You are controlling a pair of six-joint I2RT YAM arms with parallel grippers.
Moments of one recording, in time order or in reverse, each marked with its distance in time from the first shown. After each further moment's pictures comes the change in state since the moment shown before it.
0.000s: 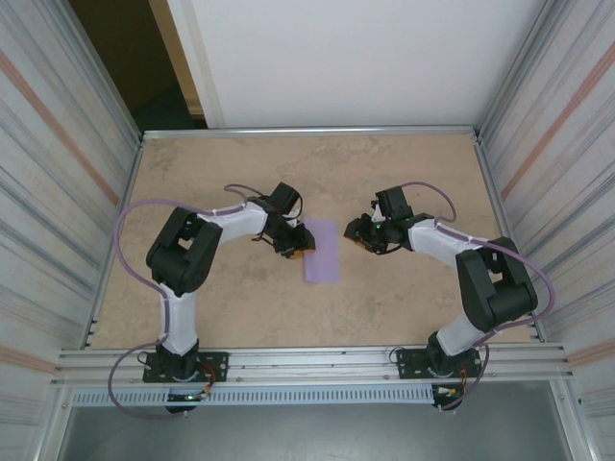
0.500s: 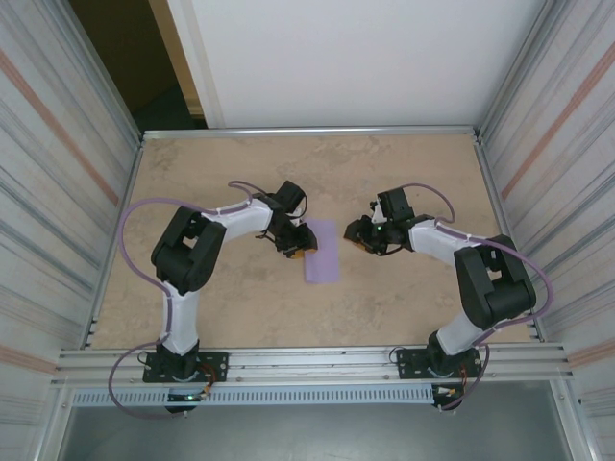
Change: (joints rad) left arm -0.017 0.036 0.063 -0.082 -0.035 -0.012; right arm -0.014 0.021 -0.021 0.036 -0.064 -0.036
